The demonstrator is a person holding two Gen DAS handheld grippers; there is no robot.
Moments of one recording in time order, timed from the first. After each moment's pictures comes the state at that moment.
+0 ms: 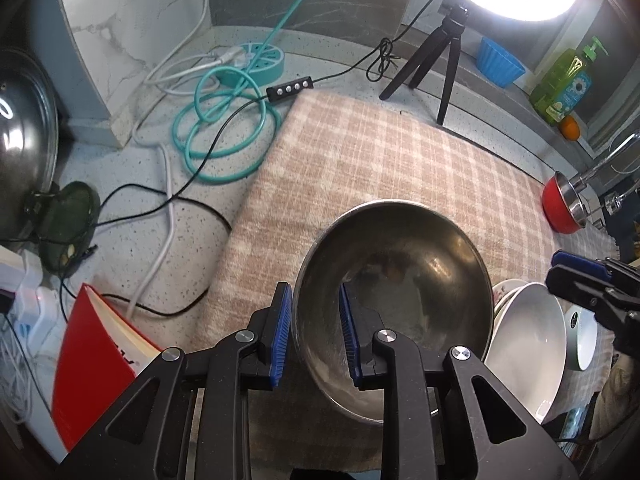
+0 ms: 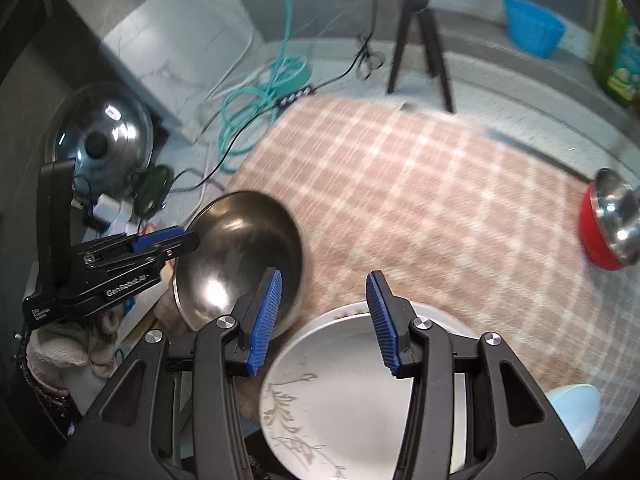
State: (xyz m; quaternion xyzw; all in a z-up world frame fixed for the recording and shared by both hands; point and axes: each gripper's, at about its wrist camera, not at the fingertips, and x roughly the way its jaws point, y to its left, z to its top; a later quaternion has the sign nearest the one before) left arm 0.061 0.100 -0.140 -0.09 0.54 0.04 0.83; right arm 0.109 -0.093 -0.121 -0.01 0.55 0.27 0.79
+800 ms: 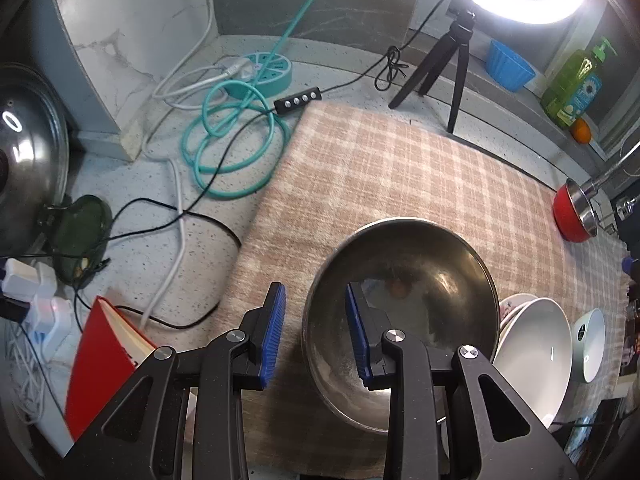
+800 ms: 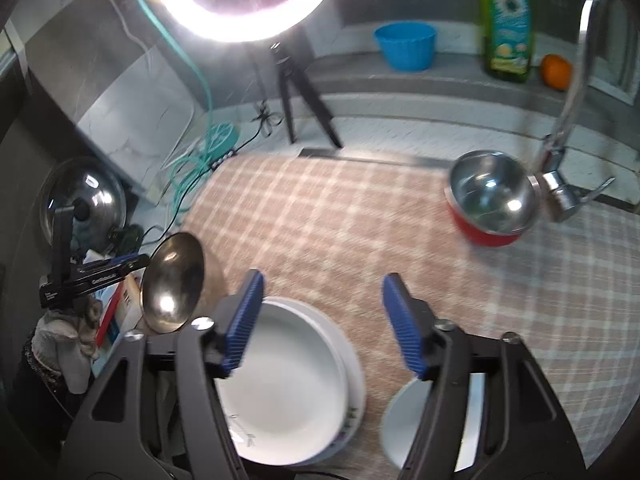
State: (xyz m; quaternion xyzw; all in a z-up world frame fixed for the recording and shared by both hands) left arm 0.070 0.099 -0.131 -0.07 0.54 0.07 0.84; right arm 0.108 -0.238 -0.086 0.05 0.49 0.20 0.84
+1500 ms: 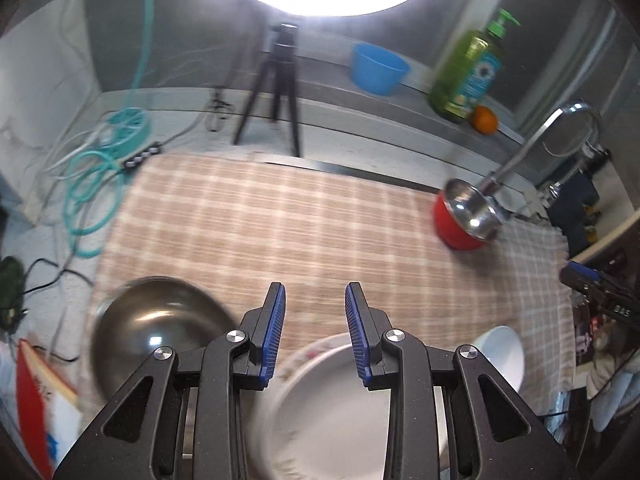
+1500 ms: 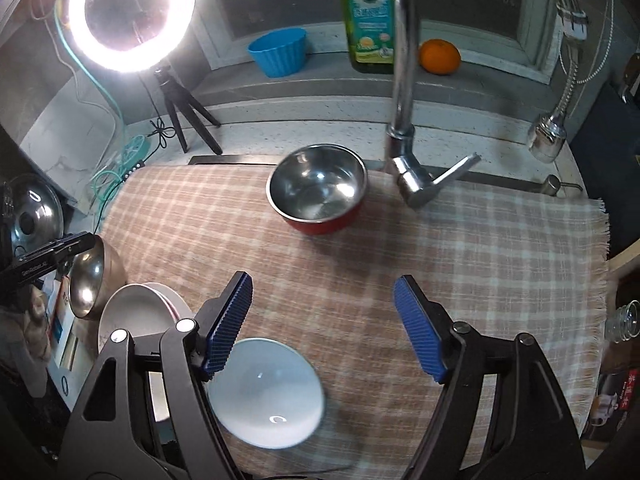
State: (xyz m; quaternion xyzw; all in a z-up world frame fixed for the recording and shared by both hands) left arm 0.103 -0.048 -0.105 -0.08 0.50 -0.07 0.86; right arm 0.116 -0.372 -0.086 0.03 0.51 0.10 0.85
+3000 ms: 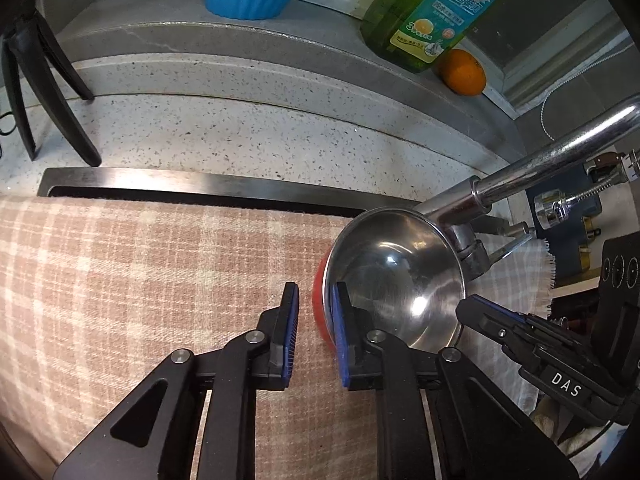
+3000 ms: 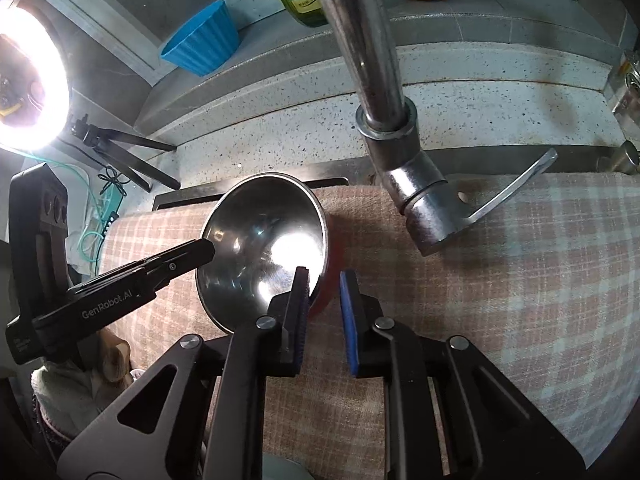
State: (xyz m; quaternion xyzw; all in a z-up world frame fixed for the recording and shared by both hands) left arm 0.258 -0.204 -0.185 -0.11 0.58 -0.15 0.79; right arm 0.244 -0.401 -0.174 0.15 0.58 0.10 0.80
